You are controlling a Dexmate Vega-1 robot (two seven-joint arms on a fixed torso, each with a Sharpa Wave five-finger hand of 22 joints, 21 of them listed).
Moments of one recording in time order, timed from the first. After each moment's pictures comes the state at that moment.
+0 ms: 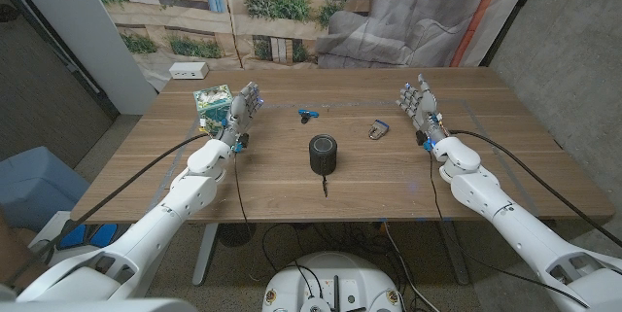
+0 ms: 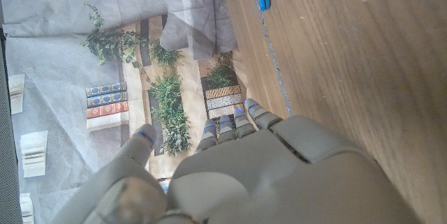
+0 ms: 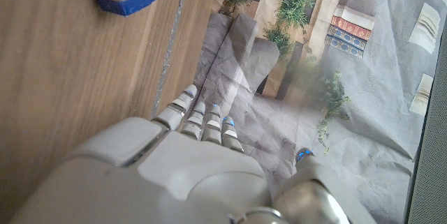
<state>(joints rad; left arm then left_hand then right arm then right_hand) 0.83 0.51 0.37 -1.27 -0.63 -0.32 -0.04 0.04 0.08 0.64 0.06 0.19 -0.02 0.03 0.19 0.17 -0.03 -0.03 0.20 0.17 -0.04 -0.03 0.18 0.16 0.03 -0.03 0.19 0.17 -0.86 -0.51 -0.37 -1.32 0.64 0.30 0.00 0.00 0.03 0.29 0.10 0.23 0.04 -0.01 0.18 0.17 0.11 0.01 0.18 0.22 0.01 -0.01 0.19 0.37 0.23 -0.01 0.17 0.16</state>
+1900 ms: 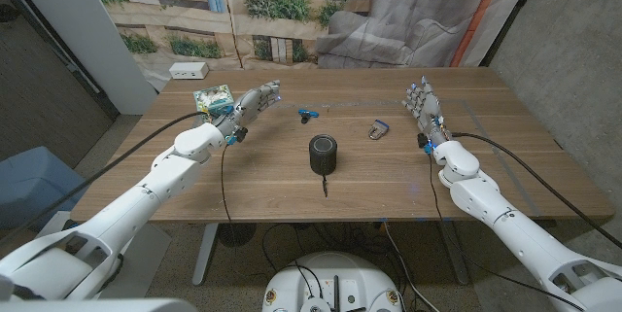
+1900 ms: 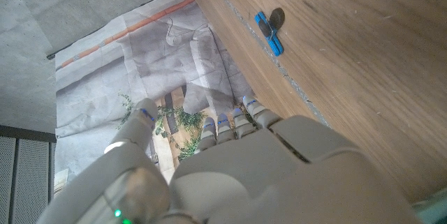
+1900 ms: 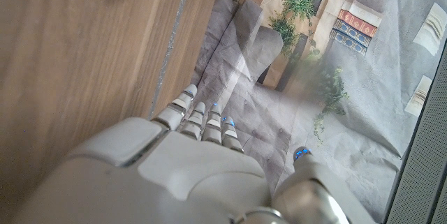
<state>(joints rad) 0.76 0.67 0.45 -1.34 -0.55 -0.27 -0.27 0.21 0.11 0.70 -0.18 0.18 -0.02 -0.01 0.19 0.17 -0.02 -0.05 0.18 0.17 -0.05 -0.03 0.17 0.16 0.07 -0.04 0.18 0.16 -0.89 -0.51 -0.37 -1.34 0.56 0.33 -0.10 0.01 0.04 0.29 0.10 0.23 0.04 -0.01 0.18 0.17 0.11 0.01 0.18 0.20 0.01 -0.01 0.19 0.34 0.23 -0.01 0.18 0.16</state>
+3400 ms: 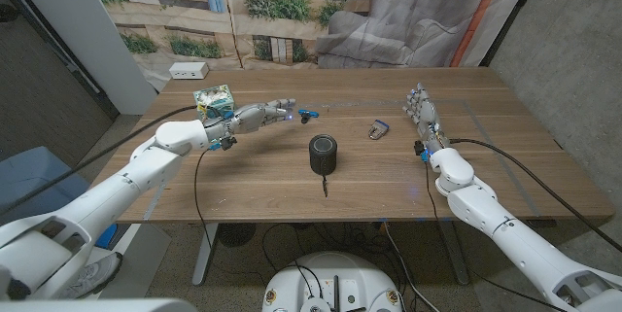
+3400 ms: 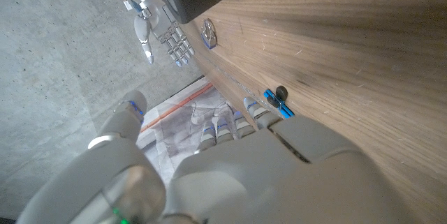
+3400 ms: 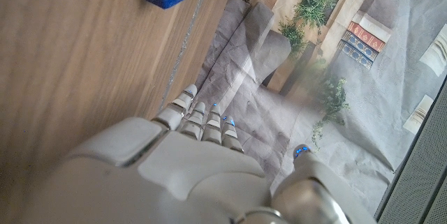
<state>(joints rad) 0.66 0.76 0.53 -1.23 -0.52 -0.39 -0.72 0.31 0.00 0.69 -0.19 0.18 -0.06 -0.05 0.19 0.17 -0.08 -0.09 0.18 0.17 -0.08 -0.04 0.17 0.17 0.03 -0.03 0.18 0.16 -0.93 -0.52 -0.39 -1.39 0.45 0.32 -0.22 0.03 0.04 0.30 0.09 0.24 0.04 -0.01 0.18 0.17 0.10 0.00 0.18 0.19 0.01 -0.01 0.19 0.32 0.23 -0.01 0.18 0.16</state>
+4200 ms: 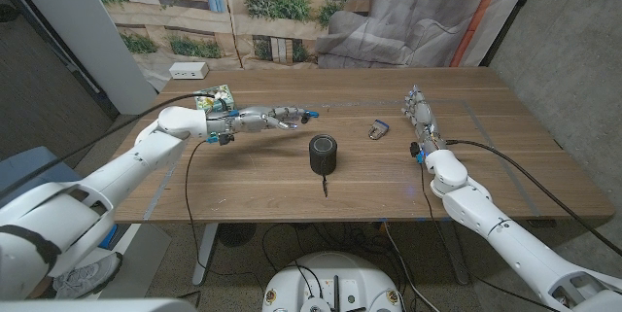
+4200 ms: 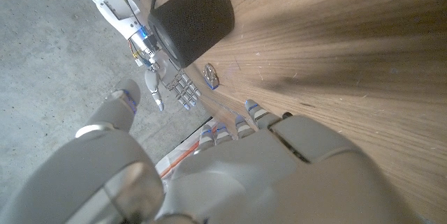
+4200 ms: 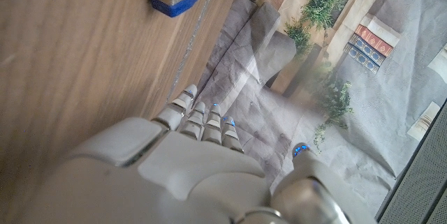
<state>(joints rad) 0.47 0.69 0.63 -1.00 -0.43 -0.53 -0.99 0.44 -0.07 0.70 -0.19 0.18 -0.11 -0.09 0.20 0.17 -0.14 -0.11 0.18 0.17 -0.16 -0.03 0.17 0.17 -0.02 -0.03 0.17 0.16 -0.93 -0.50 -0.40 -1.39 0.41 0.29 -0.27 0.04 0.05 0.30 0.09 0.24 0.03 -0.02 0.18 0.17 0.10 0.00 0.18 0.19 0.01 -0.01 0.19 0.30 0.23 -0.01 0.18 0.16</state>
